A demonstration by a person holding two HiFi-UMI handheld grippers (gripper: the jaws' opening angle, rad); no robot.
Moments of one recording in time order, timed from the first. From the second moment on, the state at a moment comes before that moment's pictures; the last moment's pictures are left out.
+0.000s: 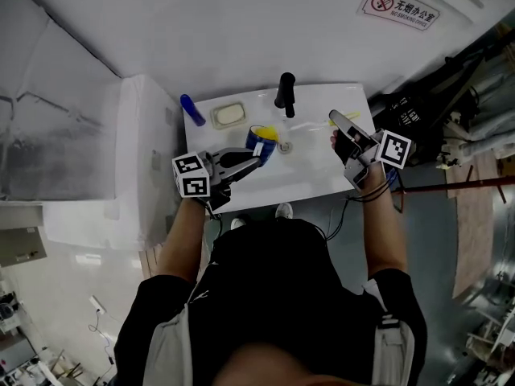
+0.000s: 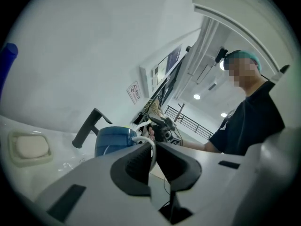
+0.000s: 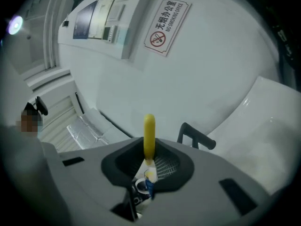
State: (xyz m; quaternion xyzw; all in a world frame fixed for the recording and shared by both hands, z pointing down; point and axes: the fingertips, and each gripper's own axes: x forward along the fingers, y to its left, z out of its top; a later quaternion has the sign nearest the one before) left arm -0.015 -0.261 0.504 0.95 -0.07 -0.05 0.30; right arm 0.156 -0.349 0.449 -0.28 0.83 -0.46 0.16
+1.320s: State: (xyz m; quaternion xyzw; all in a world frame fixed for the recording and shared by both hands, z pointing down) left arm 0.003 -0.268 0.559 0.94 -0.12 0.03 0.33; right arm 0.197 -0.298 0.519 -0.63 0.75 -0.20 -0.06
